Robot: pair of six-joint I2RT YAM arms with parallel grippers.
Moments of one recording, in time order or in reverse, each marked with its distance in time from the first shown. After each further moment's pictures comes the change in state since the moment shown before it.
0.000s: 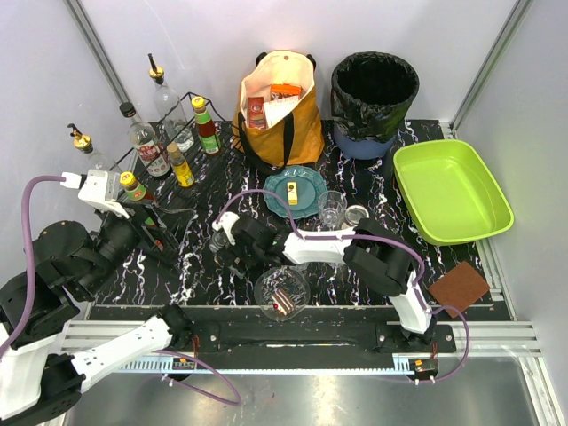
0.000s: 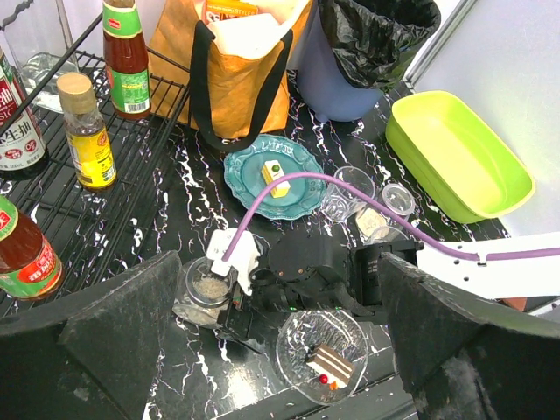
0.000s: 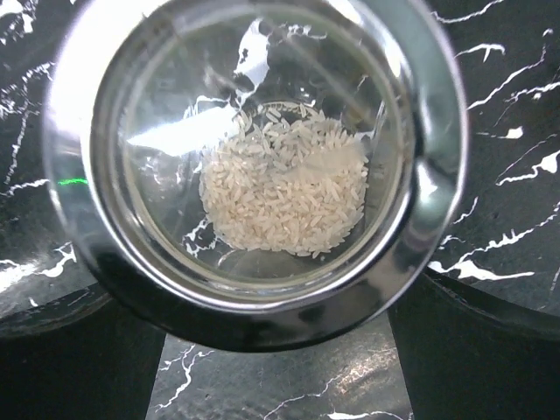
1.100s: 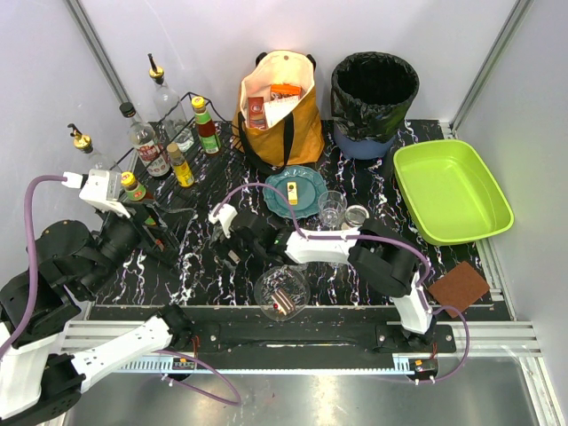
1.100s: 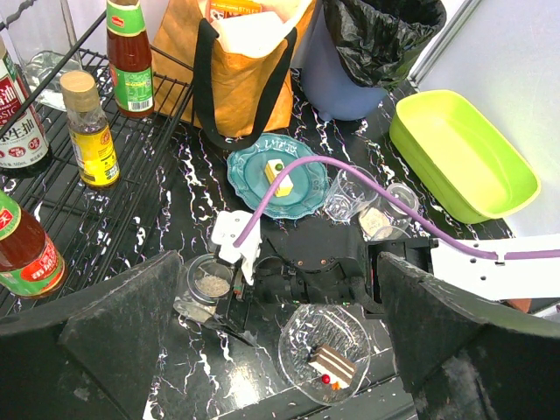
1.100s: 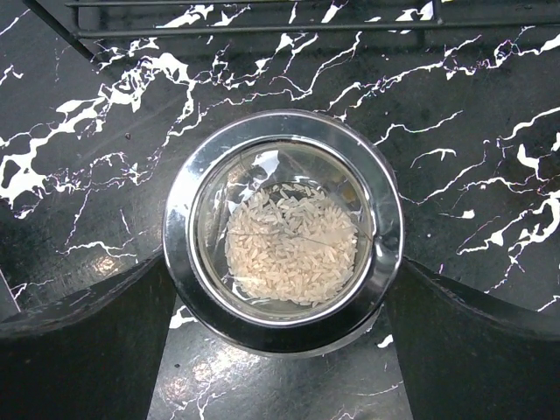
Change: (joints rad) left arm 0.000 0.001 -0.005 -0.001 -0.010 0.000; right arm 0.000 -0.032 -0.029 0.170 -0.003 -0.031
